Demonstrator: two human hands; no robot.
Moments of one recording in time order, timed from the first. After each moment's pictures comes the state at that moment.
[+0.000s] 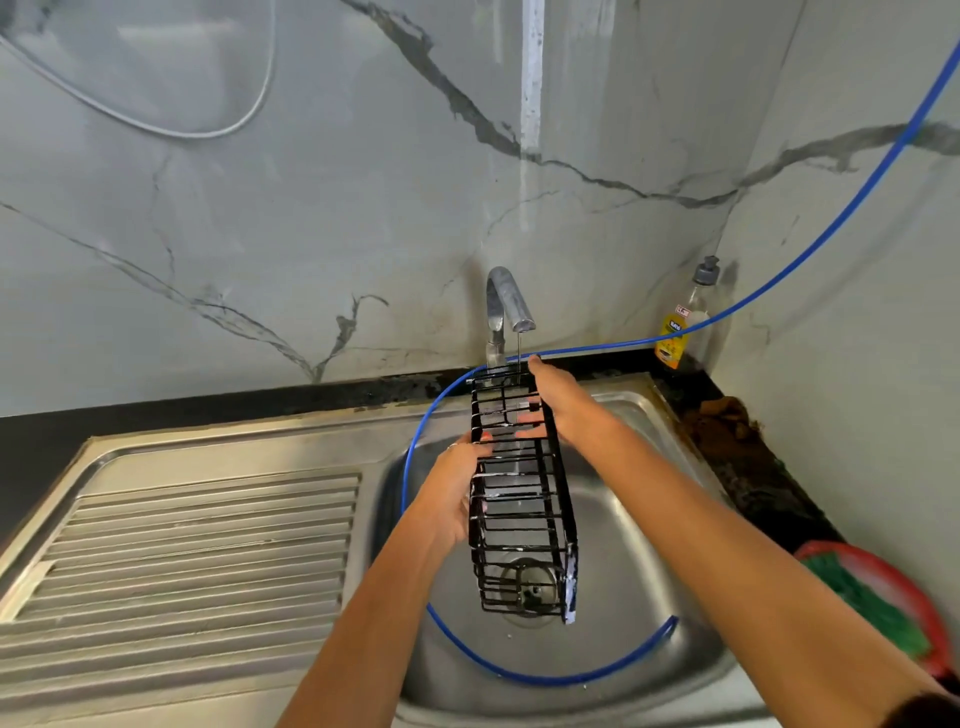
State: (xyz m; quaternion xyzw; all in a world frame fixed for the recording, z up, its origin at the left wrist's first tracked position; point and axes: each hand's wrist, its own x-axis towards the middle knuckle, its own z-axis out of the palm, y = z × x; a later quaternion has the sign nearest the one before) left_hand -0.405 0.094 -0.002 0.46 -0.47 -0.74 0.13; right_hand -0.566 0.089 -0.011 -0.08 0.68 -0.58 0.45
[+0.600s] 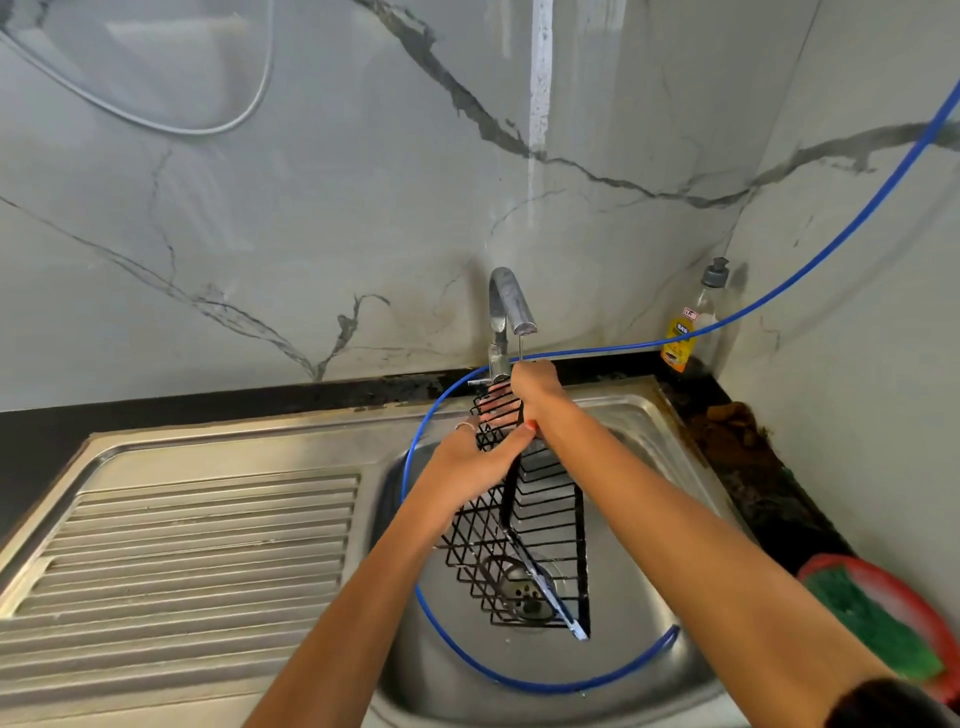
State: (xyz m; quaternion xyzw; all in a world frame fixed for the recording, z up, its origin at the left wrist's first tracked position) left_hand -0.414 0.088 0.014 0.45 -0.73 -0.50 0.08; right_hand -0.561 0.052 -0.015 -0.08 0.73 -0.58 0.35
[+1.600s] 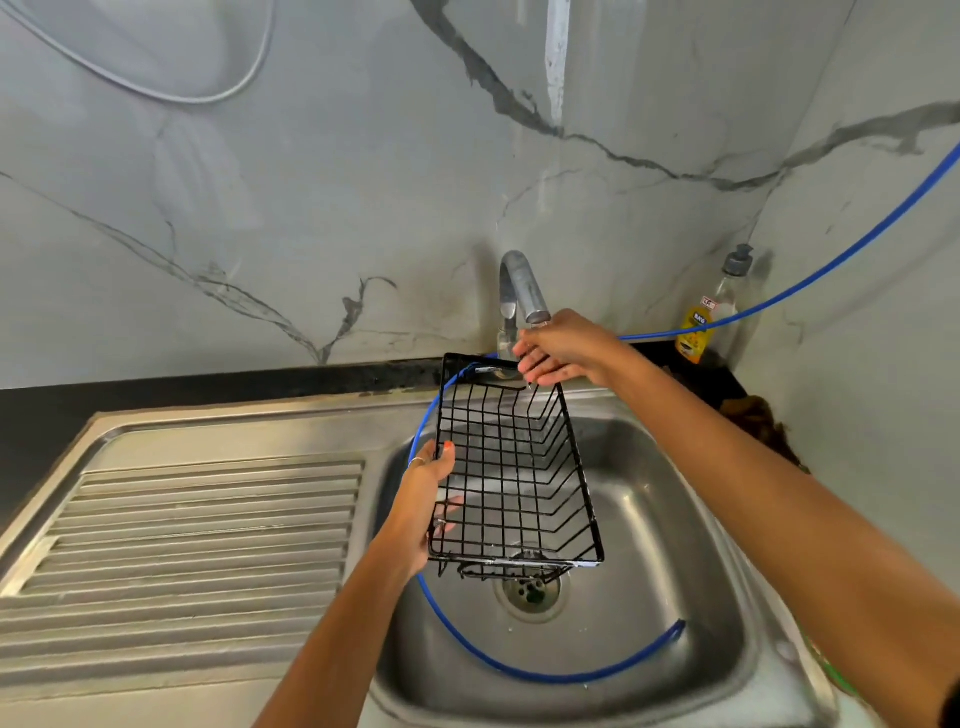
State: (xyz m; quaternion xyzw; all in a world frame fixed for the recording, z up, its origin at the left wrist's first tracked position) left_hand -0.380 0.062 -0.059 0.50 -0.49 -0.69 0.18; right_hand -0.603 0.074 0.025 -0.33 0.76 -0.41 0.39
